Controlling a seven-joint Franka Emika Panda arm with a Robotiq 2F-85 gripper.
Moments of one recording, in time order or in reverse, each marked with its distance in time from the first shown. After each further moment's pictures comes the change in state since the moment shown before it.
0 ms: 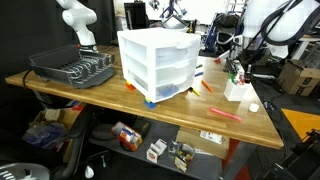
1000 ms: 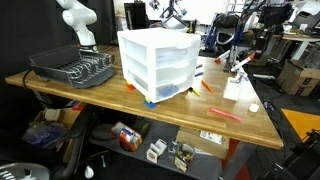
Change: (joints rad) arm 0.034 -0.395 0.022 -0.070 0.338 -0.247 -0.073
